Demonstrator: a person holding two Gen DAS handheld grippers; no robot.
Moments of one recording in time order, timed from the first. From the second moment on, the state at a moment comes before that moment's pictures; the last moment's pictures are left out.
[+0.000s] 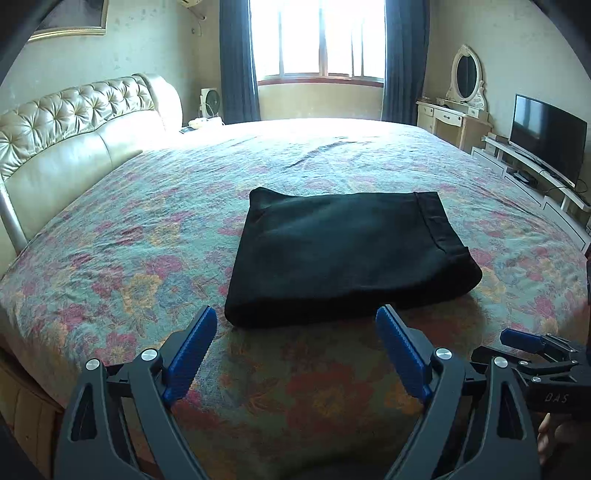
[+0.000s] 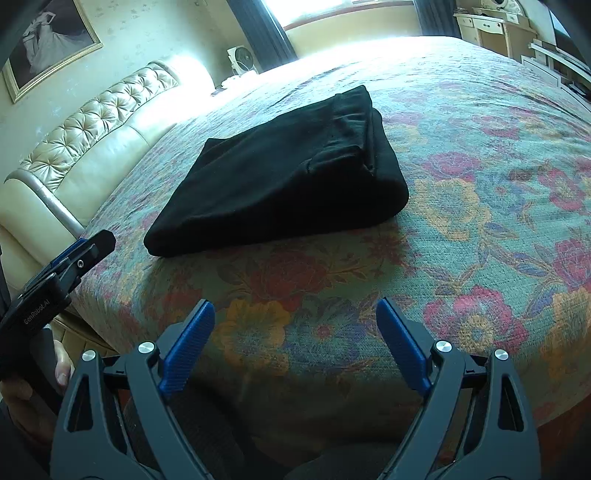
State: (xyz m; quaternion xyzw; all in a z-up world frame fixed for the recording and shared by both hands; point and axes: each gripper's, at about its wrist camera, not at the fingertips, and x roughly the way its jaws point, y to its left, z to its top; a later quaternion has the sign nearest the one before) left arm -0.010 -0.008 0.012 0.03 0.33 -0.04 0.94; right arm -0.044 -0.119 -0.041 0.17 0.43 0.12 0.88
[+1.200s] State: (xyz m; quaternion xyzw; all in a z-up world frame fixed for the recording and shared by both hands) left arm -0.013 -0.008 0.003 0.02 0.34 -0.01 0.94; right arm -0.041 -0.099 0.002 0.11 0.37 0.10 0.92
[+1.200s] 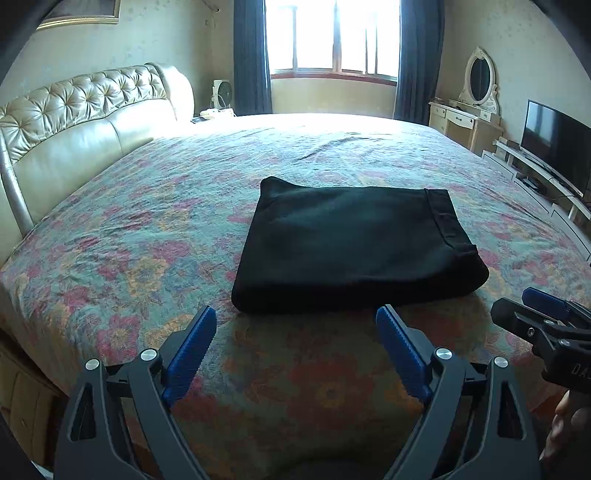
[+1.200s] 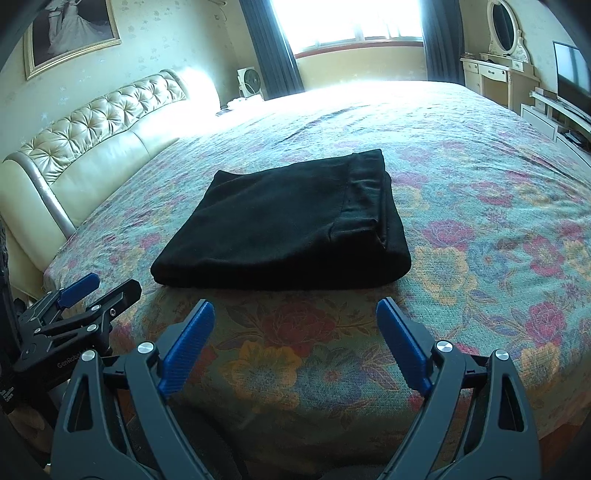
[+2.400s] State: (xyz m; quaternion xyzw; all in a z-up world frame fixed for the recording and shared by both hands) left arm -0.012 -0.008 0.005 0.02 0.36 0.02 0.93; right arm -0.042 -0.094 -0.022 0.13 0.41 0.12 0.89
